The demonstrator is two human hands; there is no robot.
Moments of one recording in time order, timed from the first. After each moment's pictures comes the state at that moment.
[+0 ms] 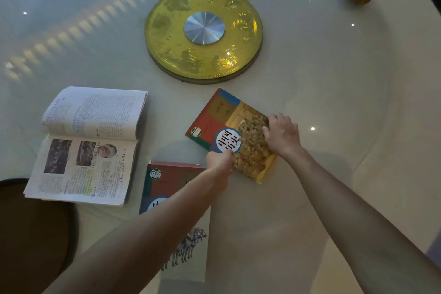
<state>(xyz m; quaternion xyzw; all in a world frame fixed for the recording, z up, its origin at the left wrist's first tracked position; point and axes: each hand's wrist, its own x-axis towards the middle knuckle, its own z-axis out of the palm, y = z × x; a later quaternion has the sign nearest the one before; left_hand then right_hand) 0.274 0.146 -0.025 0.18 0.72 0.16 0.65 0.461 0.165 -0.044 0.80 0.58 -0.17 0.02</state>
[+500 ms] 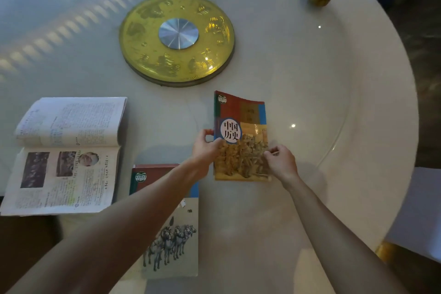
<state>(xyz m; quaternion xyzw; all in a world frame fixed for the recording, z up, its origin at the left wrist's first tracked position) 0.274 0.159 -0.020 0.34 0.63 0.17 0.68 0.471 0.056 -0.046 0.87 0.25 -0.36 -0.22</state>
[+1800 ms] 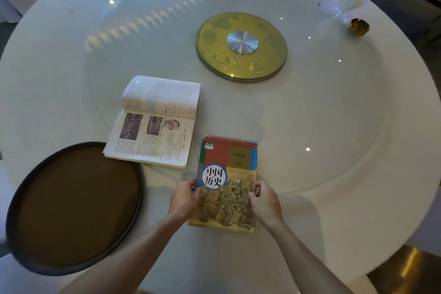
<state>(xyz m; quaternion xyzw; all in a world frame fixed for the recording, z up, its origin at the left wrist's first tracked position) -0.009 0.004 -0.025 0.57 0.68 0.10 0.45 0.213 -0.060 -0.030 0.84 0.38 -0.36 -0.16</state>
